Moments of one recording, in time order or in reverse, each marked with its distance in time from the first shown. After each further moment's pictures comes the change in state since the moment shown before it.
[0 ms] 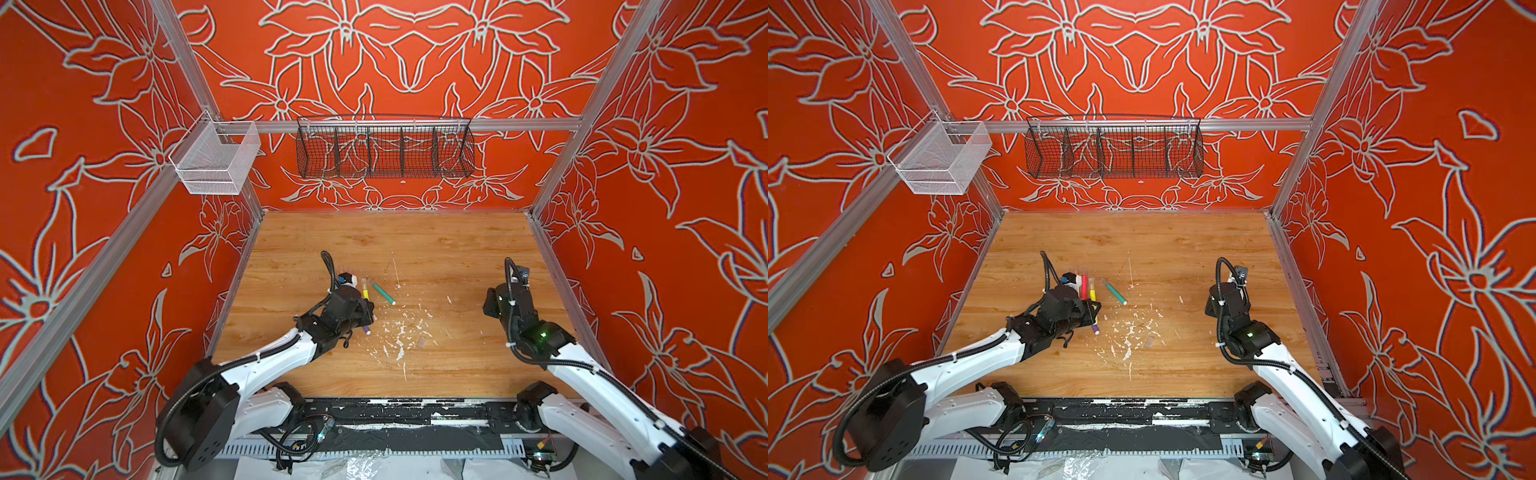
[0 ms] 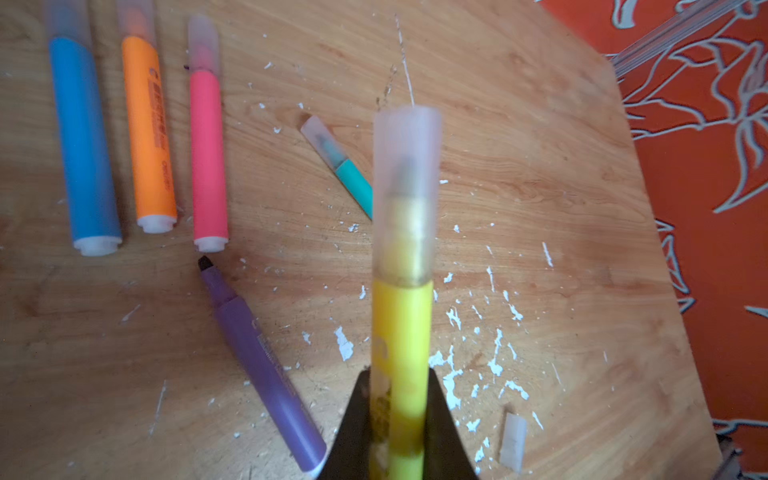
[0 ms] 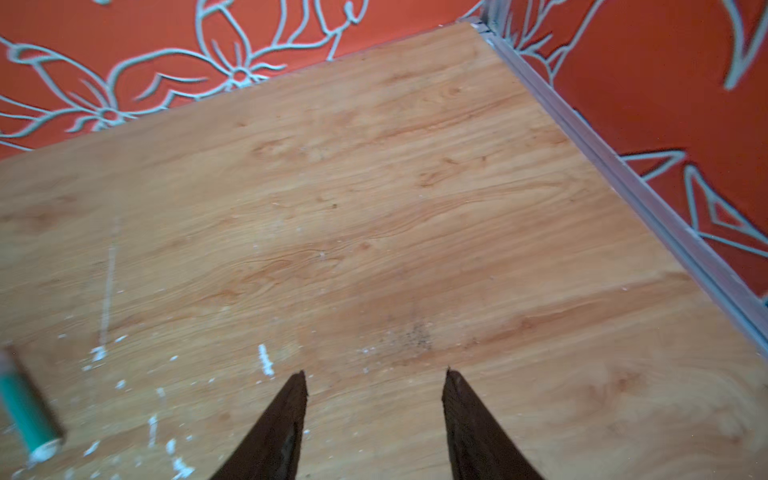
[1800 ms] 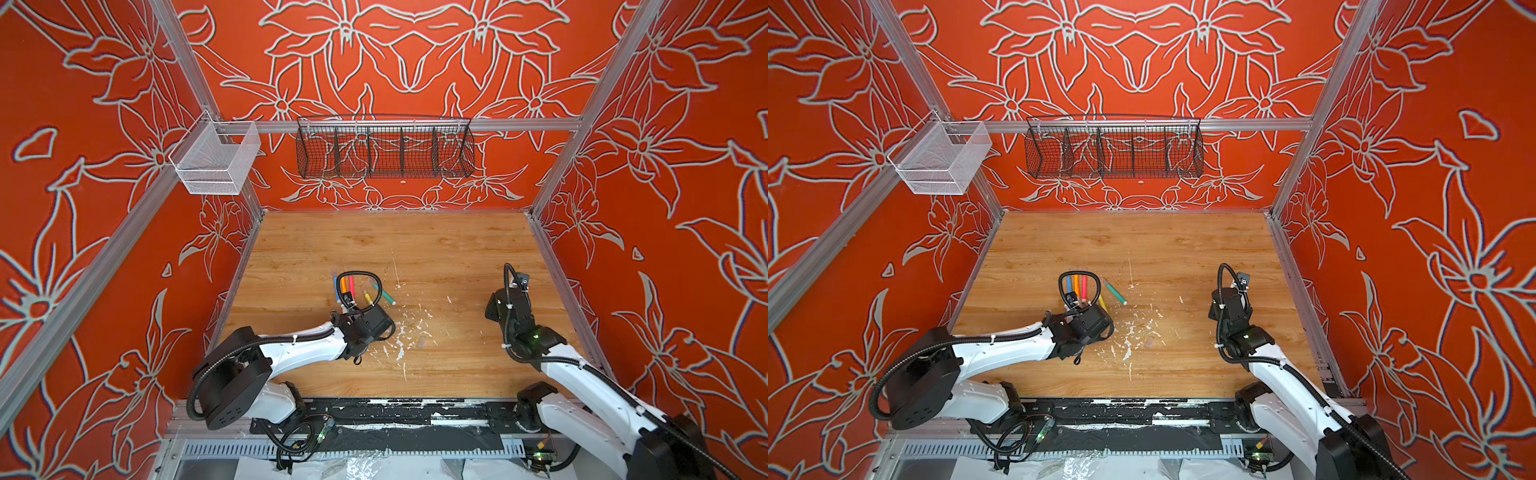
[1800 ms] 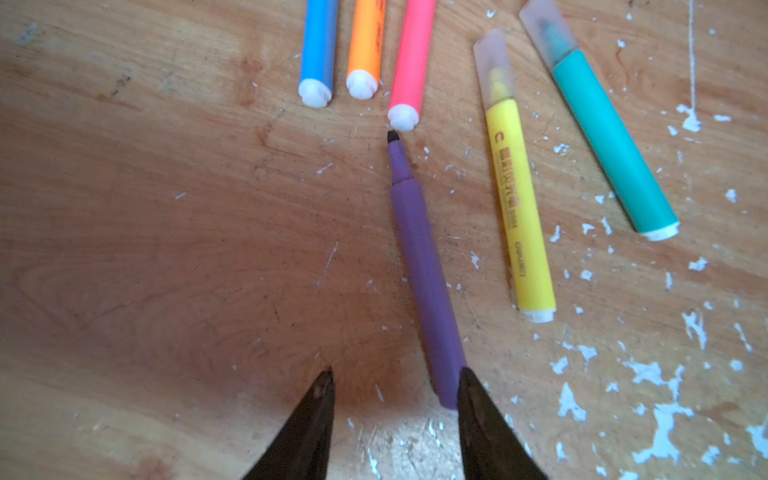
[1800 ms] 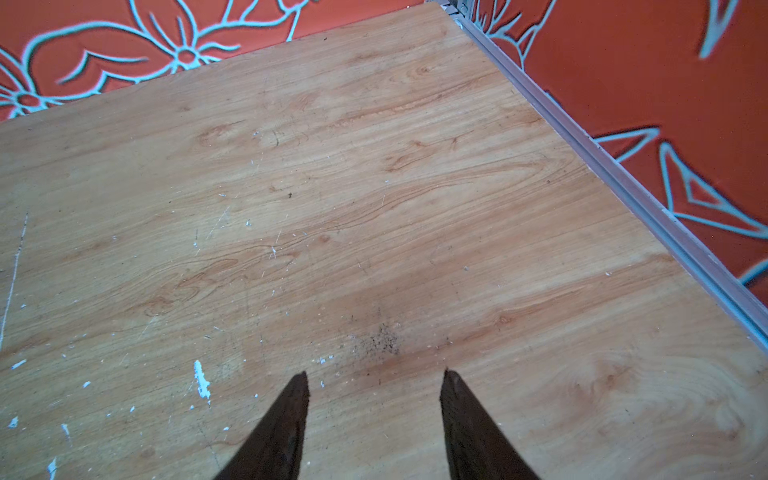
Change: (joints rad) left arm -0.259 0.216 0.124 -0.438 -0.443 -0.378; right arm -0.048 0.029 -0.109 0.148 -0.001 -0.023
